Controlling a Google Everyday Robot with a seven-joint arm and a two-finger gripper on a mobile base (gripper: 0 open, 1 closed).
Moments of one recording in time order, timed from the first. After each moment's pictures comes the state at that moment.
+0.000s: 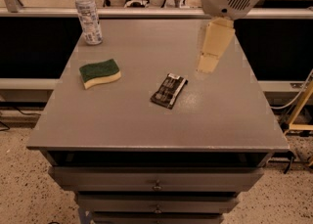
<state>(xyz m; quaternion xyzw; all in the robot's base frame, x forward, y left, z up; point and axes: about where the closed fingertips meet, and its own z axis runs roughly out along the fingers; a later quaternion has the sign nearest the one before) 0.513 -0.091 1.007 -0.70 0.68 0.00 0.23</state>
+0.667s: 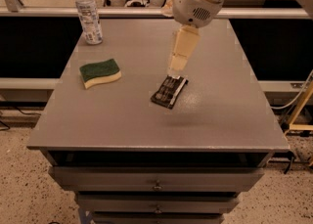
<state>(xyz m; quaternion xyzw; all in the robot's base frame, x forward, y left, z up) 0.572 -0.045 0.965 -0.71 0.66 0.05 0.25</state>
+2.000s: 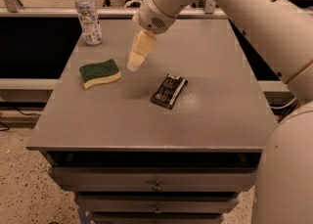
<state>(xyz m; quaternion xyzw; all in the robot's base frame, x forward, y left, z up) 0.657 0.045 0.917 -0.67 0.66 0.13 0.30</state>
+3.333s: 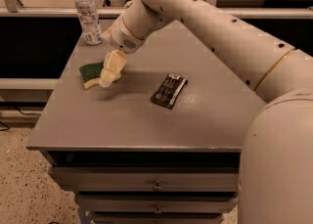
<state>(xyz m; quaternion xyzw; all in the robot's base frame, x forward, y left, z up) 0.647 0.134 0.871 -0.70 0.61 0.21 0.32</state>
